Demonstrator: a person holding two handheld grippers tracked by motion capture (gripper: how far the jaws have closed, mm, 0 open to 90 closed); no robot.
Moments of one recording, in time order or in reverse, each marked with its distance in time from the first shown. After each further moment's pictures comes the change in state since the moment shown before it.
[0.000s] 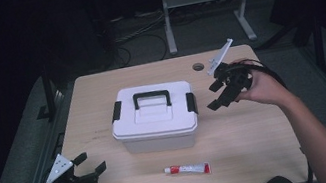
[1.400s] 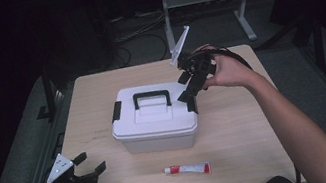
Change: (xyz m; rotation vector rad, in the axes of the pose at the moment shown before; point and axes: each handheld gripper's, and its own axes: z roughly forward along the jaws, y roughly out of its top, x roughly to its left) left arm 0.001 -0.001 0.002 0.019 0.002 0.017; right arm 0.002 0.093 0.014 0.058 0.075 -0.133
